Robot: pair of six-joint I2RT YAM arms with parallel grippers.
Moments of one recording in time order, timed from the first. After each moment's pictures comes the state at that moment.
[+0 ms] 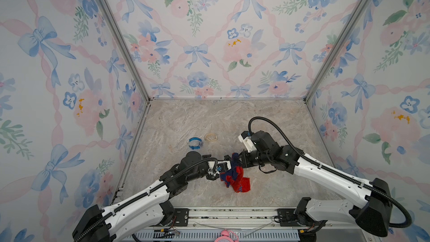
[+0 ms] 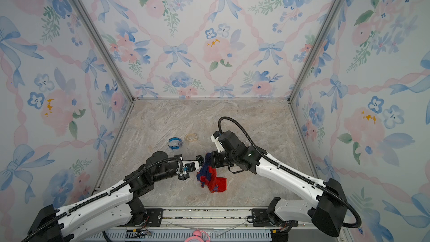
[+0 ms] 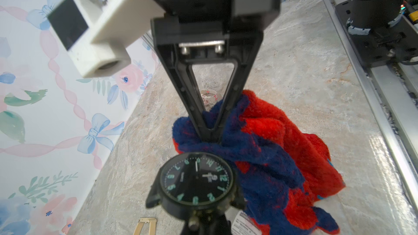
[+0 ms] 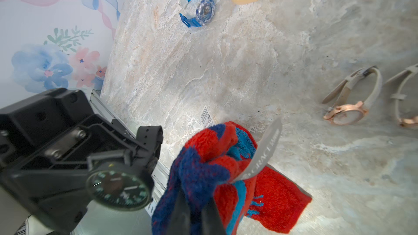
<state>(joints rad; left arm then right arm) -0.83 0.87 0.45 0.08 0.23 0.67 0.86 1.20 1.00 -0.57 -0.24 0.64</state>
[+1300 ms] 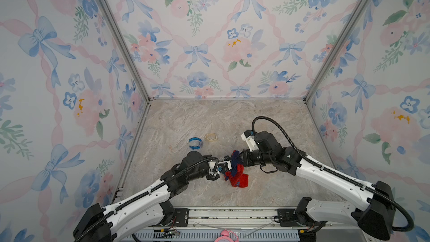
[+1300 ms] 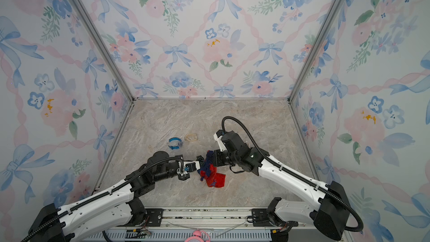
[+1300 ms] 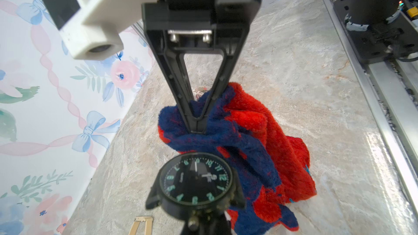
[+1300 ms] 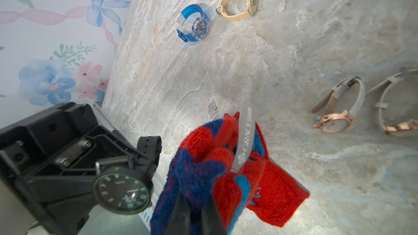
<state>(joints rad) -0.83 0.88 0.45 0.08 0.24 0.67 0.84 1.18 0.95 -0.50 -0.23 0.66</state>
